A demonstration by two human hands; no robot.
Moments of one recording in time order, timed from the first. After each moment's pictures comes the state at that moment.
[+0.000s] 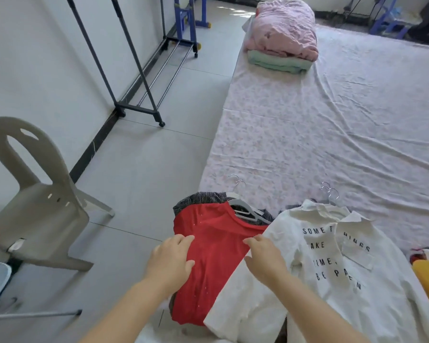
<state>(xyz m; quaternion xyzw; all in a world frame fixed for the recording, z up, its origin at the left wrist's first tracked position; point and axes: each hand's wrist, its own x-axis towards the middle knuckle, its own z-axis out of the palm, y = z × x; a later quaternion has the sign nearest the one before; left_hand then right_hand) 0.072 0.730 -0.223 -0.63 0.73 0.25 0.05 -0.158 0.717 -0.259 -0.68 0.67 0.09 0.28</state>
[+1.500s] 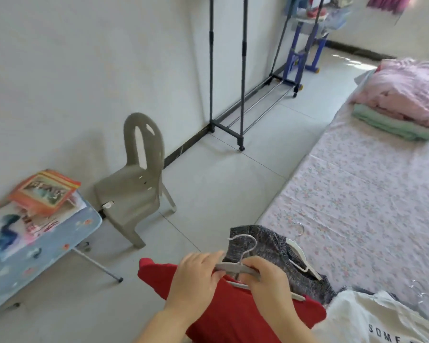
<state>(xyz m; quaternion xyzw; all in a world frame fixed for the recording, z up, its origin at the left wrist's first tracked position) 0.090 0.762 -0.191 -0.76 0.60 0.18 -0.17 -0.062 0.697 -0.183 -0.72 0.53 -0.15 0.43</state>
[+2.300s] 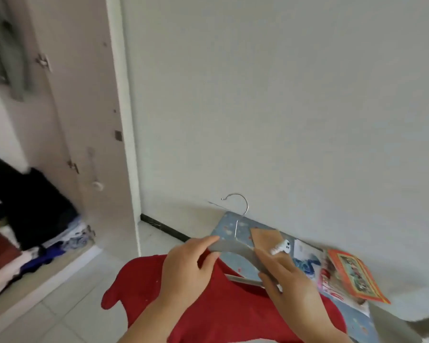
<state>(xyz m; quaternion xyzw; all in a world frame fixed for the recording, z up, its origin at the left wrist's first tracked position) 0.259 1.385 -0.011 -0.89 0.04 -0.31 -0.34 0.274 1.176 0.004 -0.92 -0.25 -0.16 0.27</state>
